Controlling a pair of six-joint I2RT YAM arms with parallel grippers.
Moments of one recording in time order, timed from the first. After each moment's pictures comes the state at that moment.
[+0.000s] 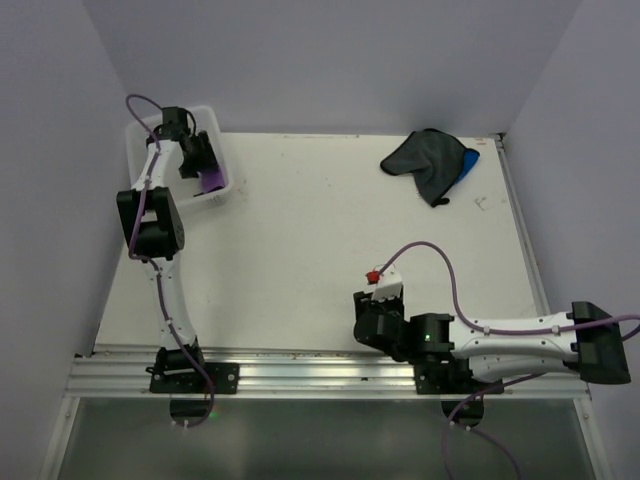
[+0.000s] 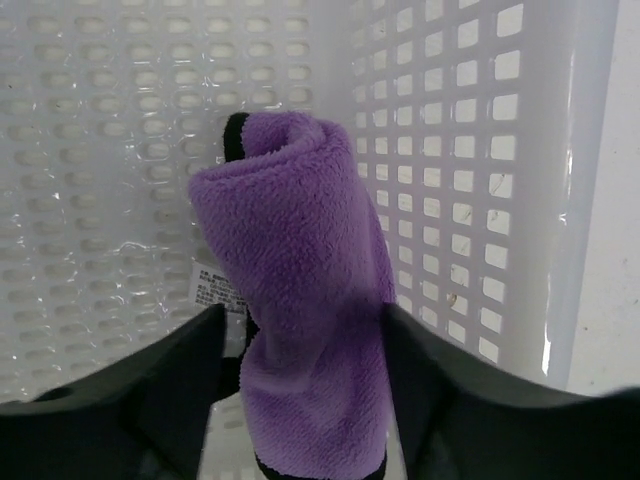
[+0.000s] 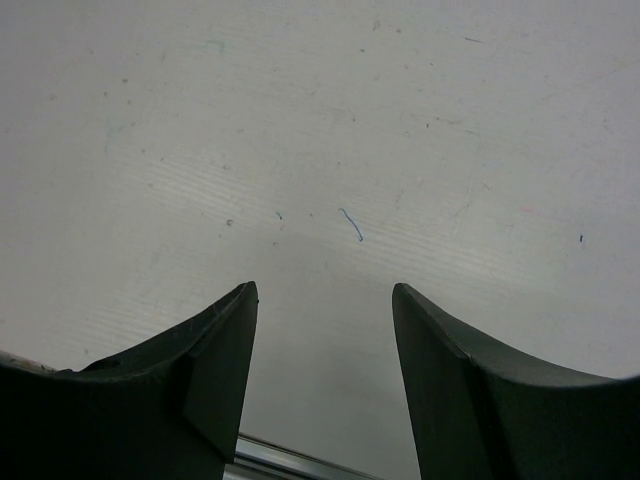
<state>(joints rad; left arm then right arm) 0.12 2.36 2.10 -0.69 0.08 -0.28 1.41 1.02 0.54 -0.43 0.90 0.86</state>
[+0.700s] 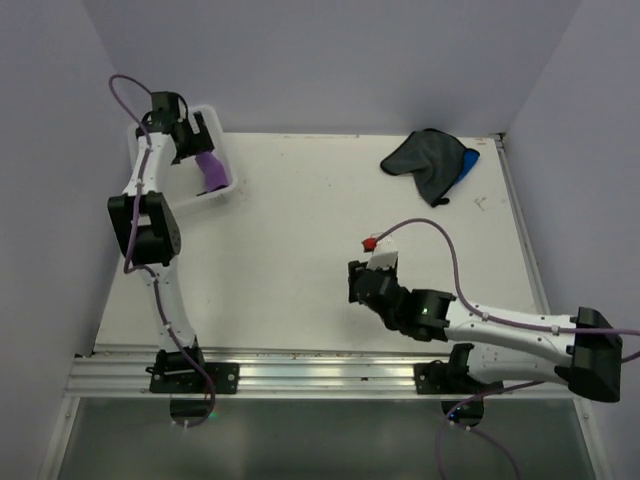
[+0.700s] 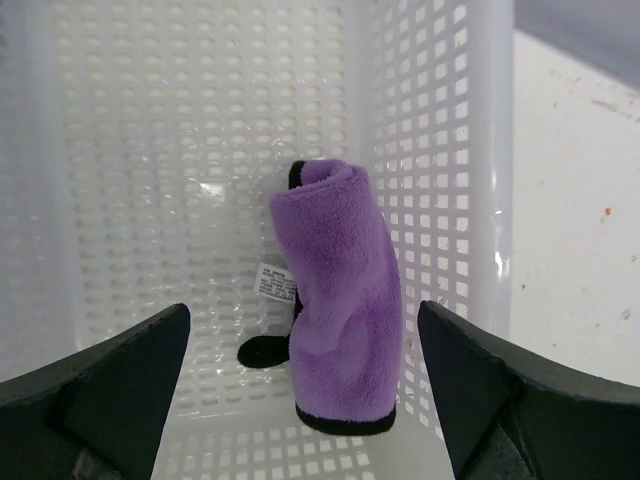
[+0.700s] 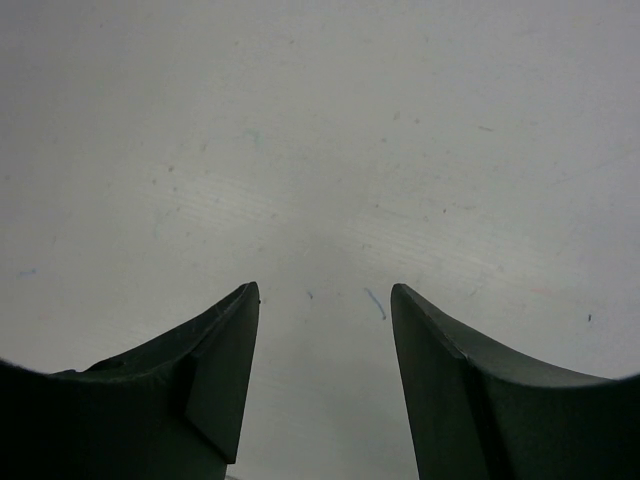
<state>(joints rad) 0.12 2.29 2.12 -0.70 0.00 -0.28 1.25 1.07 0.64 -0.30 0.78 0.68</state>
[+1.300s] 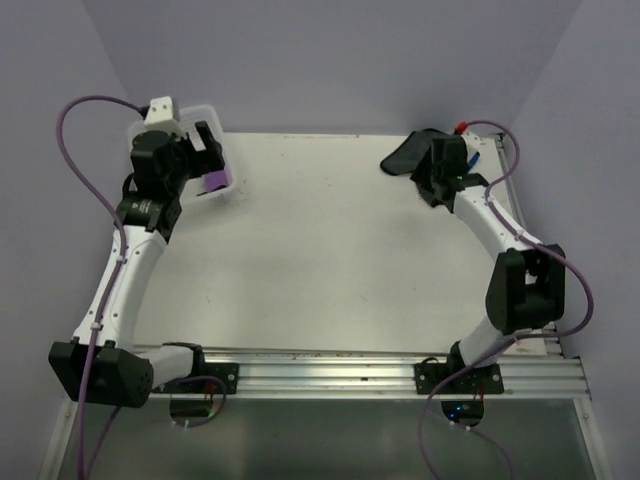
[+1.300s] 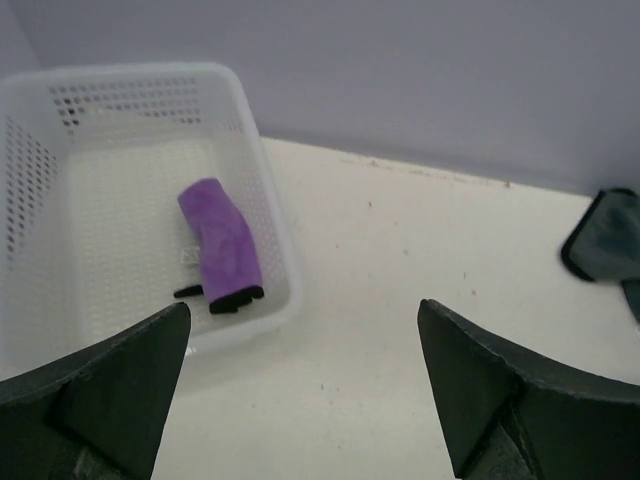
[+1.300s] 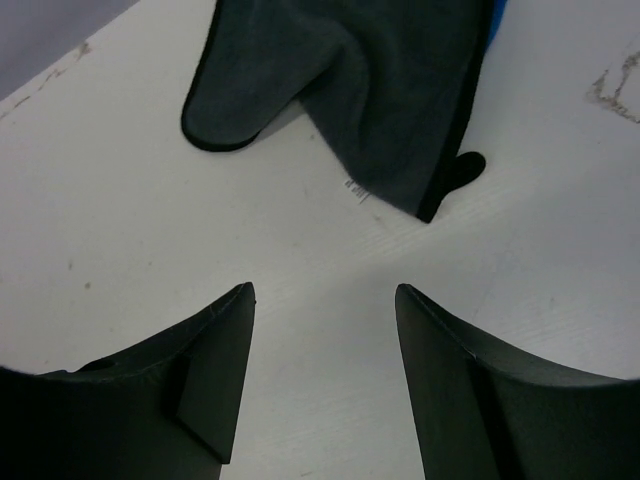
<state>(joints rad) -0.06 1.25 1.33 -0.31 -0.11 -0.25 0.21 1.60 1.27 -0.32 0.34 0.59</state>
